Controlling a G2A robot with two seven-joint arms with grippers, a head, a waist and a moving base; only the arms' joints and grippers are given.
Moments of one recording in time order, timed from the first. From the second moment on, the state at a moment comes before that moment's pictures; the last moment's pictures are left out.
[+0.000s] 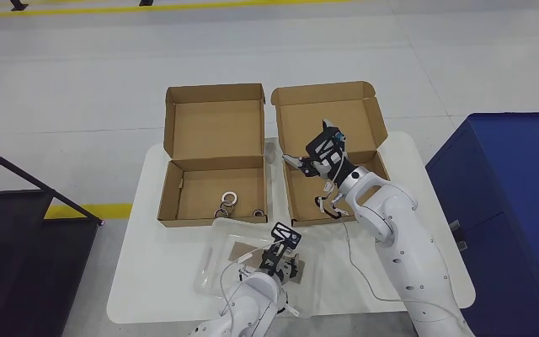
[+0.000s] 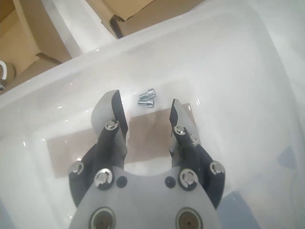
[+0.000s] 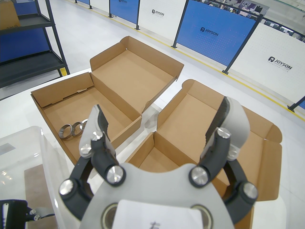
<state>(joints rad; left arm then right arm) 1.33 -1.36 -0.75 -1.76 1.46 0.24 -0.78 -1.09 -1.31 1.28 -1.71 -1.38 -0.37 0.29</state>
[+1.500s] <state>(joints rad) 1.30 -1.41 -0.77 -1.67 1.47 0.19 -0.80 -1.09 -1.31 1.28 -1.71 -1.38 -0.37 0.29</state>
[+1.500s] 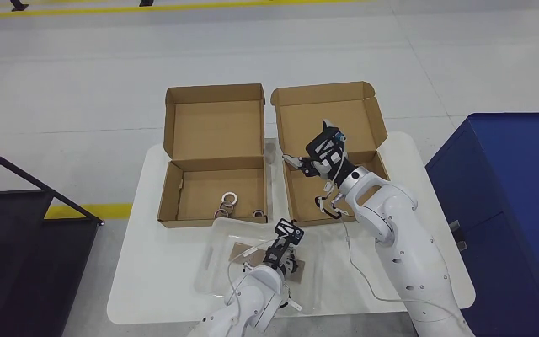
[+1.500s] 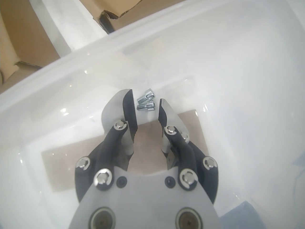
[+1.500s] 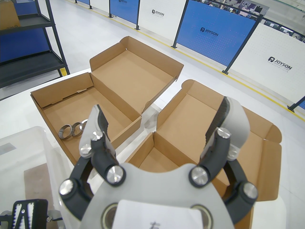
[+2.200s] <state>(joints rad) 1.43 -1.39 -0.84 -1.82 1.56 0.18 -0.81 -1.09 -1.31 1.28 -1.71 -1.38 -0.37 0.29</state>
